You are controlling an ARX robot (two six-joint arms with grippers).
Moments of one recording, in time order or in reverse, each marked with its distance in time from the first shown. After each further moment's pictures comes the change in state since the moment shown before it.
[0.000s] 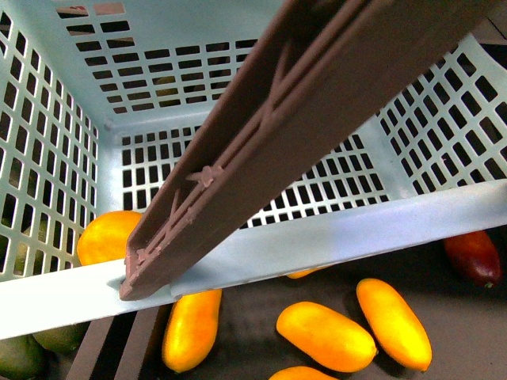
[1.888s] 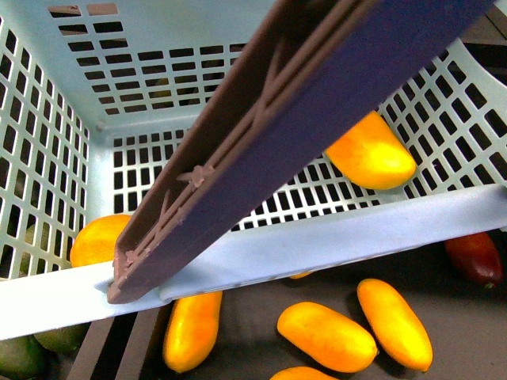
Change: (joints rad) left arm 0.000 0.001 0.000 0.000 -0.001 -0.003; right arm -0.390 -0.883 -0.977 0.626 -0.309 -1.221
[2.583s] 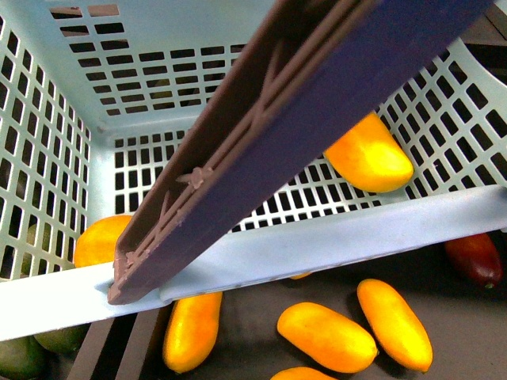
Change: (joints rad) left arm 0.000 0.000 0.000 0.000 0.000 0.000; right arm -0.001 -0.303 -0.108 -0.168 0.000 0.000
